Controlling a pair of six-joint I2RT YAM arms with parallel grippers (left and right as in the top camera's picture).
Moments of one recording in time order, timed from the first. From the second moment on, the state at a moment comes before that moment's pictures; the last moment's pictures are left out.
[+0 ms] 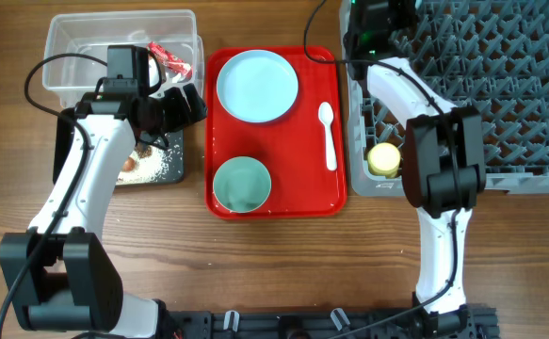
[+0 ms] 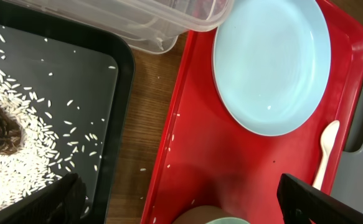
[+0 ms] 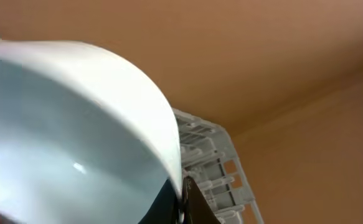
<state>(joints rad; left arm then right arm) -0.03 1.65 1.27 -0.73 0.23 -0.43 0.23 2.34 1.78 0.26 0.94 -0.70</state>
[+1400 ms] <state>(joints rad) -0.03 1.65 1.27 -0.73 0.23 -0.43 0.58 2.01 1.41 -0.80 -0.47 0.47</state>
